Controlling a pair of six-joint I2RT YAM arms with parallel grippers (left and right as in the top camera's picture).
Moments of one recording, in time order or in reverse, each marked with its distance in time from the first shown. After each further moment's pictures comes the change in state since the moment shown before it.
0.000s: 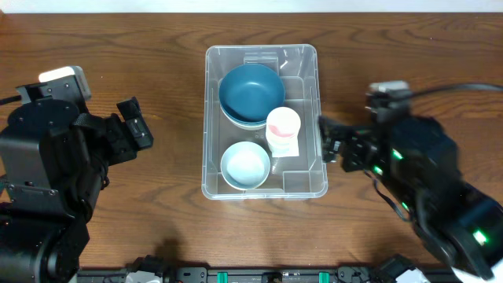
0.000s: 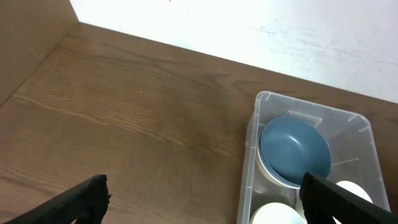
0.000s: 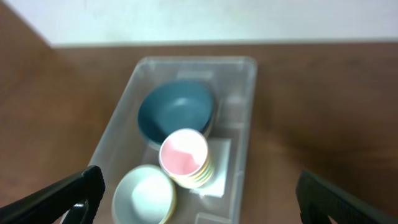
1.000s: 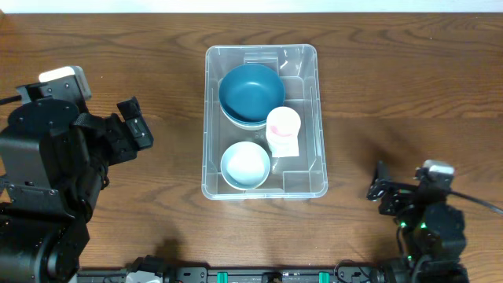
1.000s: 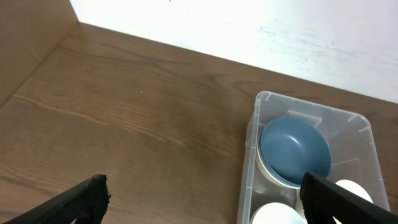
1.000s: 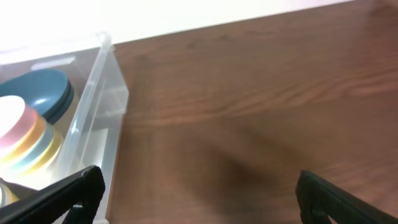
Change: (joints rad) left arm 0.000 0.000 0.000 0.000 0.000 0.000; right arm -0.467 -0.715 -0.878 0.271 -0.071 -0.148
